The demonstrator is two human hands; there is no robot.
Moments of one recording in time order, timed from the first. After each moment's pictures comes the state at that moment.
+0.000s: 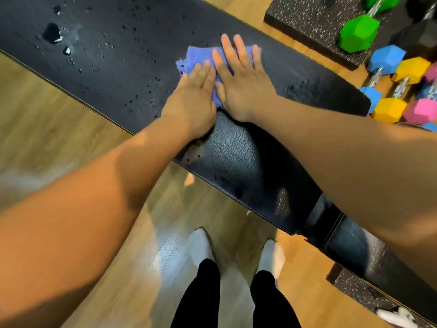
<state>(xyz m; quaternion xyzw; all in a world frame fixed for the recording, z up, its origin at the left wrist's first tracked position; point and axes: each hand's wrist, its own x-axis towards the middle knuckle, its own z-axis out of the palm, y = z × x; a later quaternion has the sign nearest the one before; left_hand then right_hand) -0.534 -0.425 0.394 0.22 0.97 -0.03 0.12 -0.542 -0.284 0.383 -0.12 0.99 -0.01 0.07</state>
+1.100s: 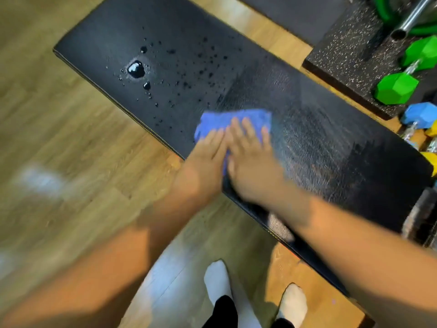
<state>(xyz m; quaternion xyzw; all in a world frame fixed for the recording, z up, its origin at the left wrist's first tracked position) -0.494 -0.546 0.392 0.23 0.96 0.10 0.08 -0.501 -0.400 0.387 -0.15 0.98 -0.01 0.10</state>
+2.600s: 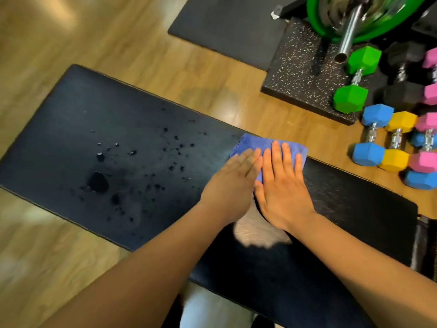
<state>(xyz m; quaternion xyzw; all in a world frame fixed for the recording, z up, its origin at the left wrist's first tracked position) -0.667 -0.462 0.394 0.43 0.89 0.06 0.16 -0.606 -0.330 0.389 0.06 0.99 0.01 0.09</state>
